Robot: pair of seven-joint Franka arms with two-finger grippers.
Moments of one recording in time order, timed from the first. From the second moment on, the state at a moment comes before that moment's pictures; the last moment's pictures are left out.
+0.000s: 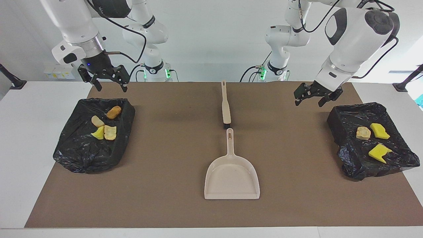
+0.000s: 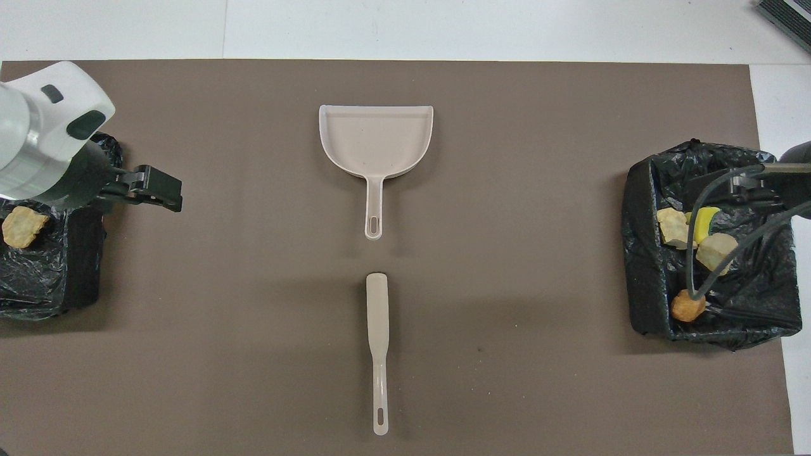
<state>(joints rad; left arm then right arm) -0.17 0.06 0.00 -1.53 -0.07 1.54 -0.09 0.02 0.00 -0.01 -1.55 0.02 1.57 0.09</state>
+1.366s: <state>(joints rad) -0.14 -0.04 0.00 -1.63 -0.04 1.56 -0.07 0.02 0.00 -0.01 -1.55 0.02 1.57 0.09</state>
